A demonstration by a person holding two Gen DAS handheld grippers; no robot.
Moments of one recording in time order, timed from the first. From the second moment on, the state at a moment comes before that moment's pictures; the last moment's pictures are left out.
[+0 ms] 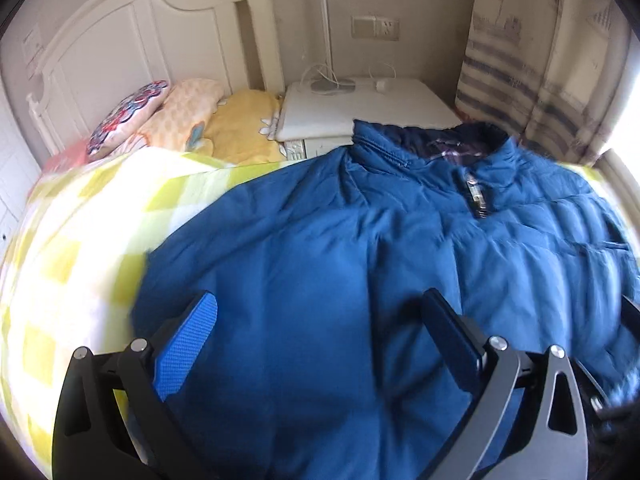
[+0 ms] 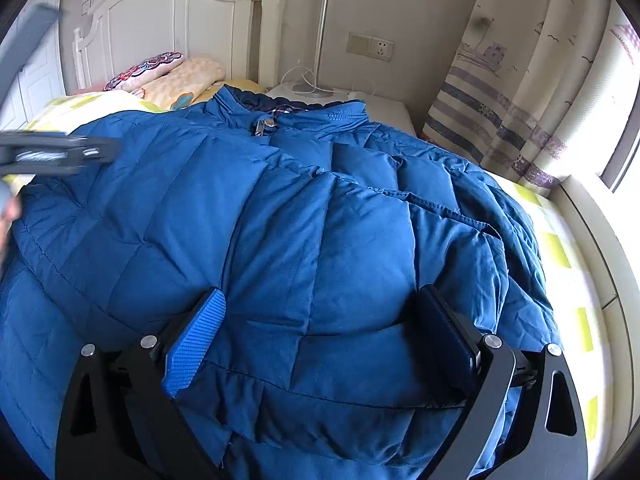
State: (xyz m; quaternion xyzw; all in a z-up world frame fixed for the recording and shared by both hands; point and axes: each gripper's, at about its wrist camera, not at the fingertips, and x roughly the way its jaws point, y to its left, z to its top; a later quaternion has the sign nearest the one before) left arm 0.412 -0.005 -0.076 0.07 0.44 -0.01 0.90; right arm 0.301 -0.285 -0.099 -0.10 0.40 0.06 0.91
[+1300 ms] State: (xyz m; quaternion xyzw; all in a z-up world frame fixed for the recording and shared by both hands) left arm 0.247 0.057 -0.107 -0.01 0.46 0.02 0.89; right arm 0.211 -0.358 -0.111 0.00 0.46 0.05 0.89
